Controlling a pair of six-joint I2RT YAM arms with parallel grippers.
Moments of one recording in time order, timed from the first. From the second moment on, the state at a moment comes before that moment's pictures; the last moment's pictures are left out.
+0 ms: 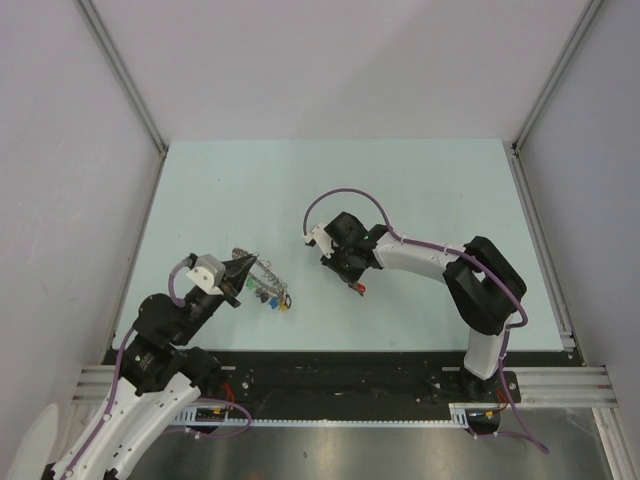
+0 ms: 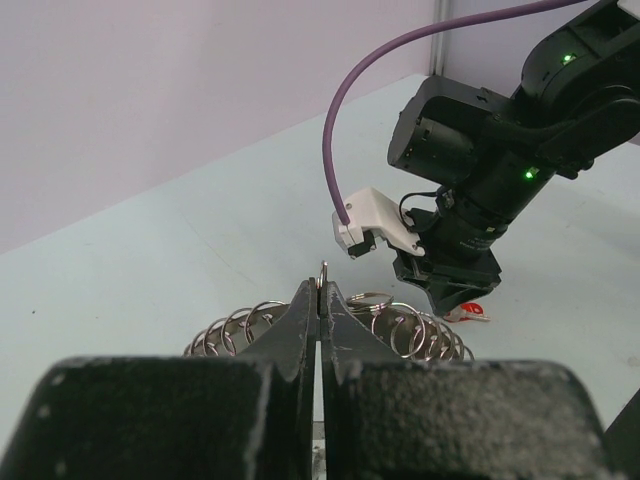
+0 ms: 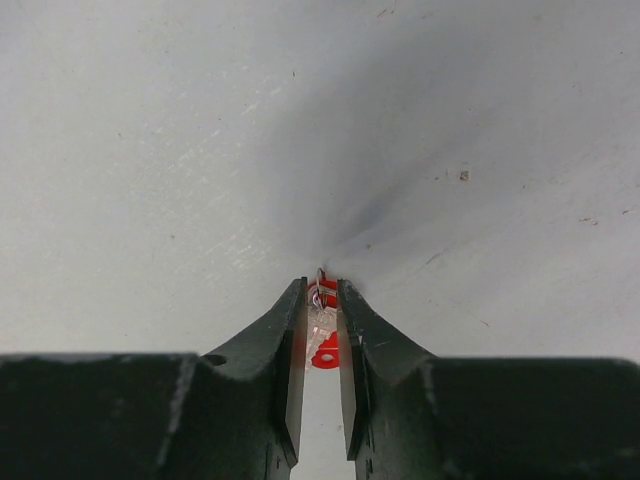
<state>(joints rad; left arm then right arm) -0.58 0.21 0.49 -0.17 0.07 0.08 0.82 1.83 1.22 -0.48 -0.05 -0.20</state>
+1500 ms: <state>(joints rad) -0.58 0.21 0.49 -0.18 0.08 0.08 0.81 1.85 1.21 -0.49 -0.05 -0.19</state>
